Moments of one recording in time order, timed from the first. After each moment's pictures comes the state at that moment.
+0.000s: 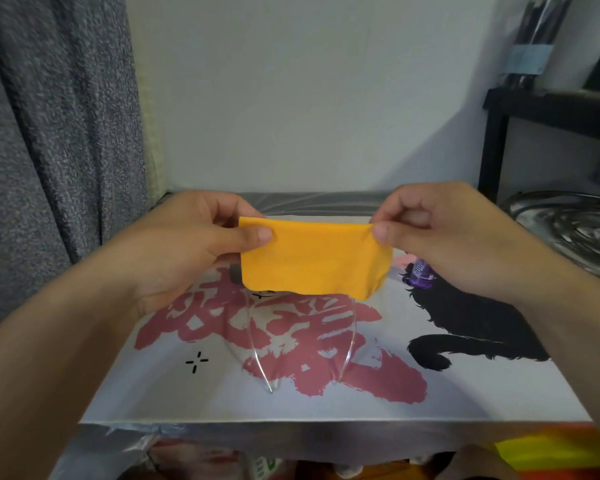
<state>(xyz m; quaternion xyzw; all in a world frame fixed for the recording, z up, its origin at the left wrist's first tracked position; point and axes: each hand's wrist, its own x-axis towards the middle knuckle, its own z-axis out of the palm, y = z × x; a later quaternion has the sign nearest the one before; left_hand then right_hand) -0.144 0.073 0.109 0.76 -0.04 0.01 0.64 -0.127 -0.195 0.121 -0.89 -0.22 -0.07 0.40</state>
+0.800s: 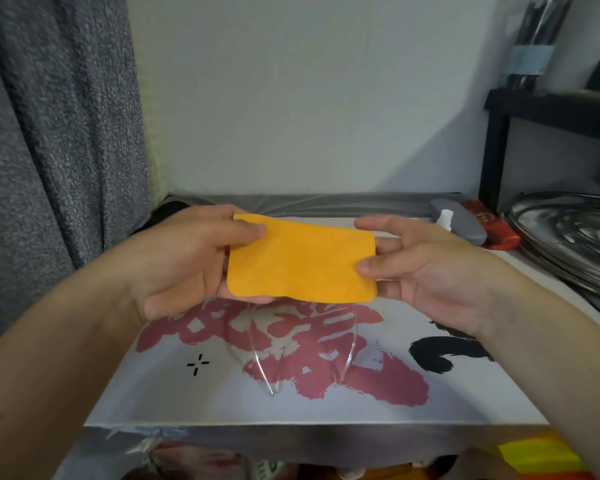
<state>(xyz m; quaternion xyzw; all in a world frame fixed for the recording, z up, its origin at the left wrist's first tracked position) -0.145 0.072 0.109 0.68 -0.01 -0.11 0.73 -0.121 -0.179 0.092 -0.66 -0.08 0.19 0.72</state>
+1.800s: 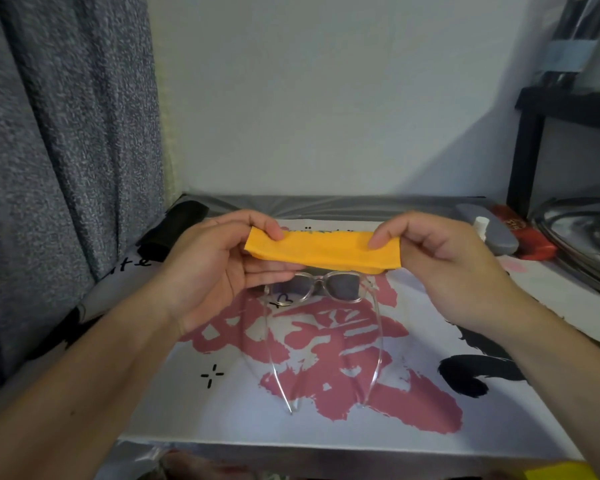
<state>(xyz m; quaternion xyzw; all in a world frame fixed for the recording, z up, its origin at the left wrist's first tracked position) -0.120 0.083 0.076 0.63 -0.05 -0.03 0.77 -0.089 -0.180 0.063 -0.78 -0.29 -0.08 0.55</state>
